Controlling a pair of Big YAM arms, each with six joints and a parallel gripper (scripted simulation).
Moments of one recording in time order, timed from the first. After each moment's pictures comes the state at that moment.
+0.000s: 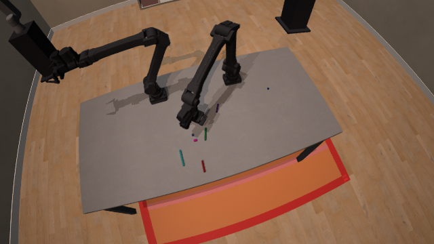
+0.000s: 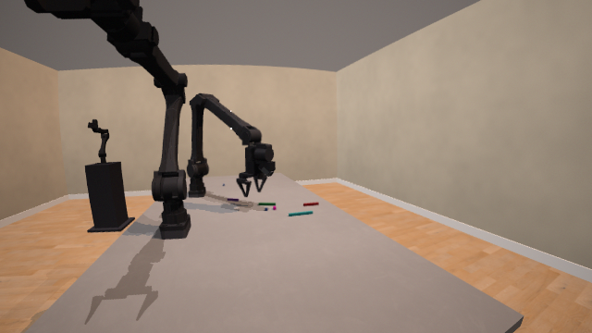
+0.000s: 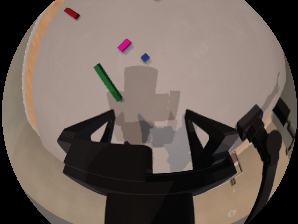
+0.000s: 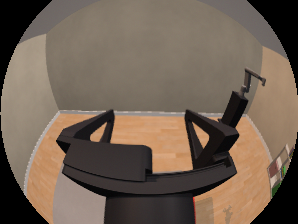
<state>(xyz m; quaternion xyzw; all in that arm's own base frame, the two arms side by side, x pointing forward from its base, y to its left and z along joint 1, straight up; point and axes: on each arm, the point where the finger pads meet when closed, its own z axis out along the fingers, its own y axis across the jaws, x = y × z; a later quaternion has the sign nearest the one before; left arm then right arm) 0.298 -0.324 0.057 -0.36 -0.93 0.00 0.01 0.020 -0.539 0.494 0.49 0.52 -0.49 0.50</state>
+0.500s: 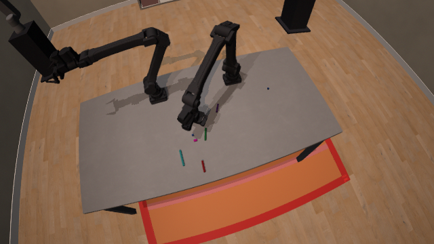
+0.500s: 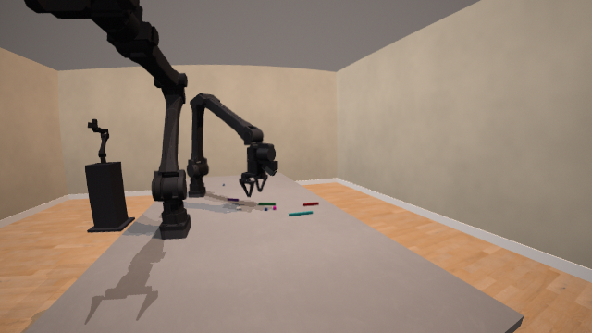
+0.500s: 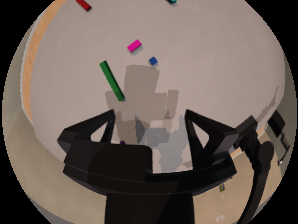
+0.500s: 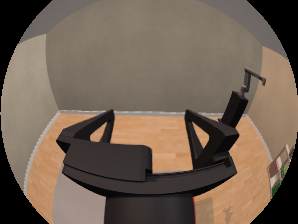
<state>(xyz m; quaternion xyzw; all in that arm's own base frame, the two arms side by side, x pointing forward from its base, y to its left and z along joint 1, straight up) 0.306 -0.323 0.057 -0.30 -0.95 0.00 0.01 0.020 -0.539 0.494 0.49 0.52 -0.49 0.50</state>
